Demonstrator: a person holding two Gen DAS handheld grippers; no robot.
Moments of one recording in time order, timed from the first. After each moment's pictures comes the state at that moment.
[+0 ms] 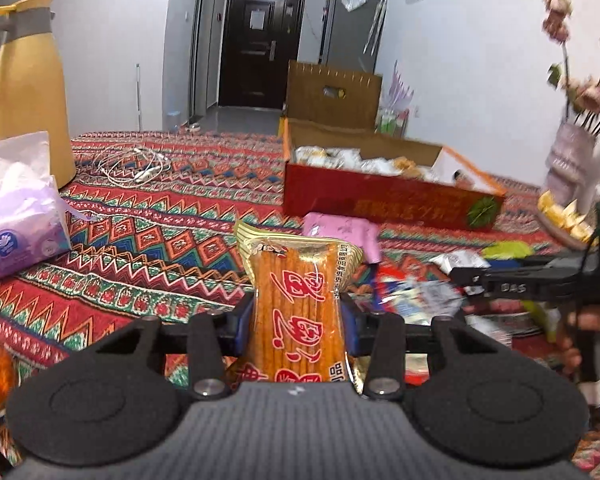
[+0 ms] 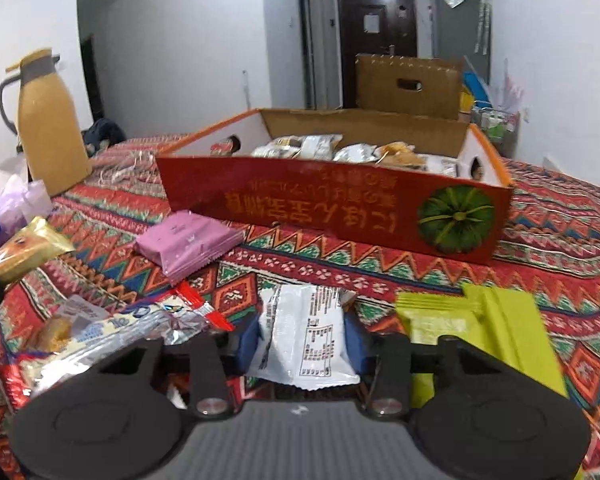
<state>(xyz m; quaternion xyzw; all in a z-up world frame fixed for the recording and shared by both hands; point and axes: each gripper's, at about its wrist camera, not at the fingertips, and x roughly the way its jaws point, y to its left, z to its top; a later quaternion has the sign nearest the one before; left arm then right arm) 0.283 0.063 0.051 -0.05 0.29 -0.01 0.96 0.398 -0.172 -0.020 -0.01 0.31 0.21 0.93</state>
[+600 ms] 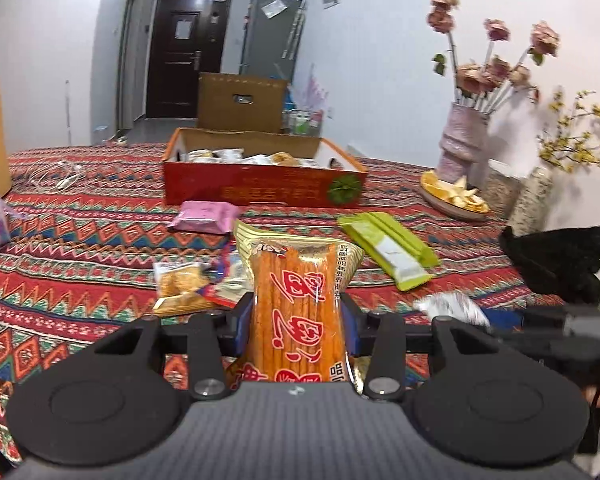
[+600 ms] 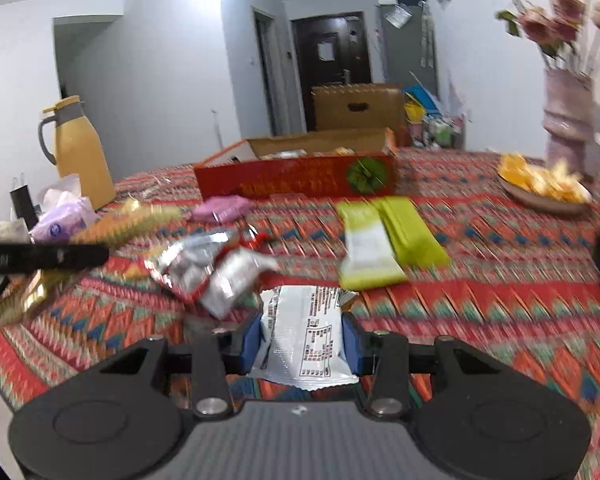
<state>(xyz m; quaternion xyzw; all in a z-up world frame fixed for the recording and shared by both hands) 0.193 -0.023 0.068 -0.03 0.28 -0.13 0.95 0.184 -0.245 0.002 0.04 0.28 0.16 0.95</state>
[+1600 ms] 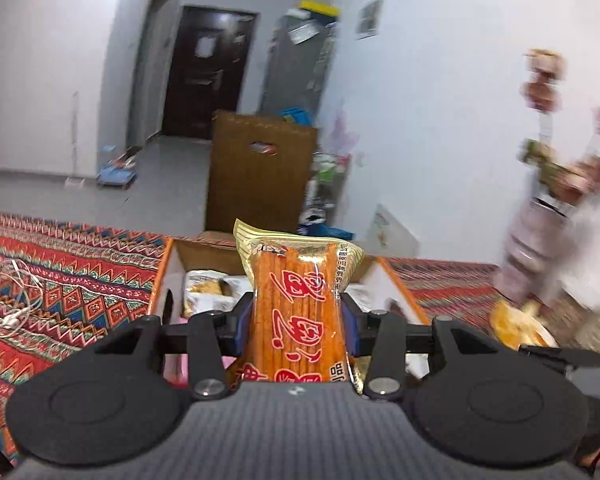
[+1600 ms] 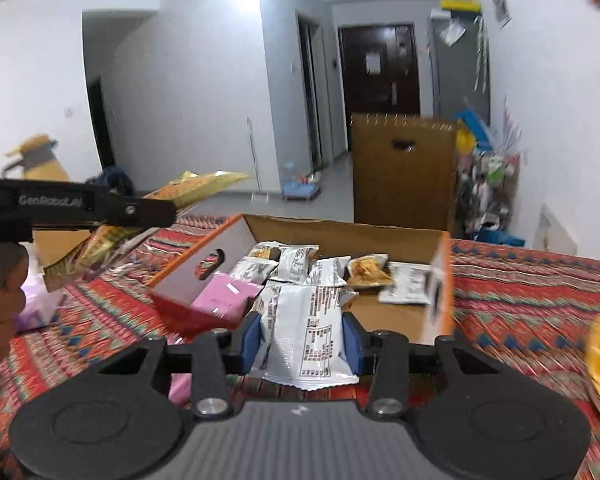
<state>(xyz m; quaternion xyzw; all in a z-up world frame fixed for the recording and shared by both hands) 0.491 -0.004 0.134 -0.08 0.25 -0.09 0.96 0.471 -0.204 0.079 0.00 0.27 0.23 0.94</state>
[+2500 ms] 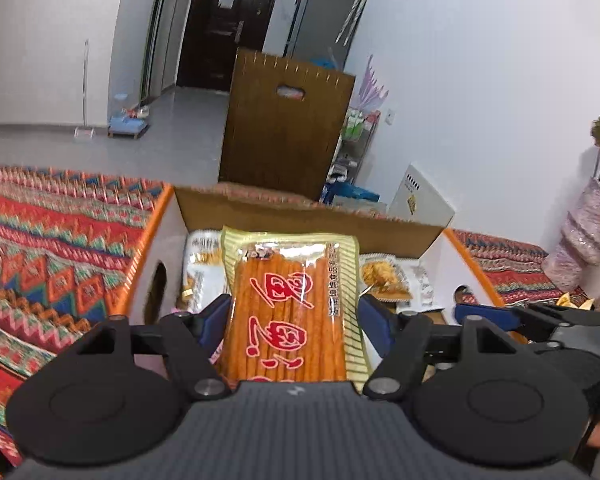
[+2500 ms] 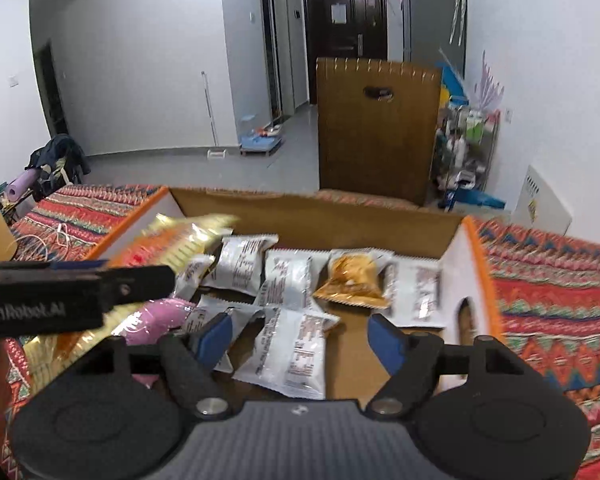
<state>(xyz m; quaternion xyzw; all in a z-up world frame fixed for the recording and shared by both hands) 0.575 0.003 0.078 -0.09 0.31 -0.07 0.94 0.581 -0.160 0.046 -0.01 0.33 0.16 0.93</state>
